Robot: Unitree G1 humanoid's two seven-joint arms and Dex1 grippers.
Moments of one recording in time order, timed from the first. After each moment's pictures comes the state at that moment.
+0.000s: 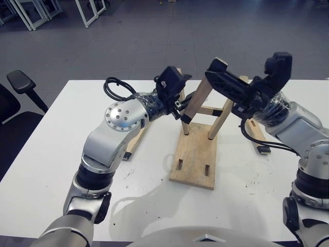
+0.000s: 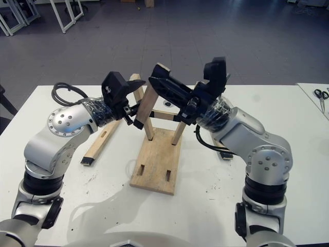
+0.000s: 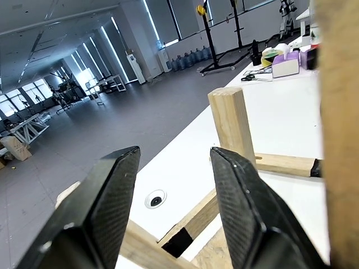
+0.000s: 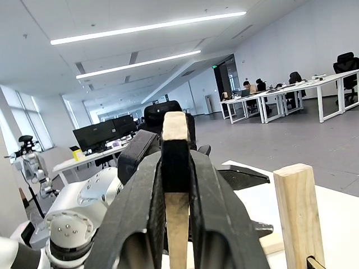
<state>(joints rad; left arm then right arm) -0.54 0.41 -0.21 -0.51 -0.30 0.74 -0.45 -0.46 -0.44 -0.17 -0.48 1.35 0.83 0.28</state>
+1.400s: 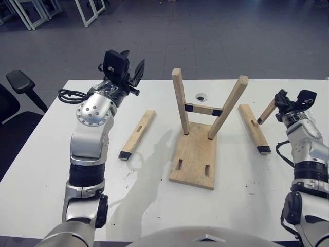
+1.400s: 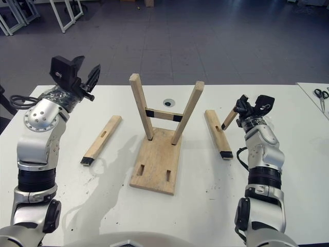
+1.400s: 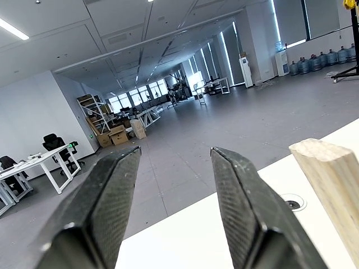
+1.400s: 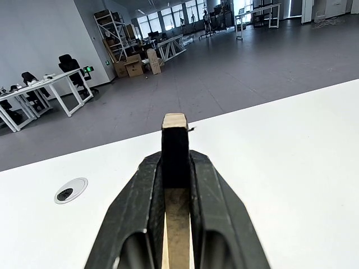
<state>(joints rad) -0.46 0.40 0.05 -0.24 -0.10 0.40 -0.30 -0.50 -0.46 -0.33 0.54 0.47 0.23 0.30</state>
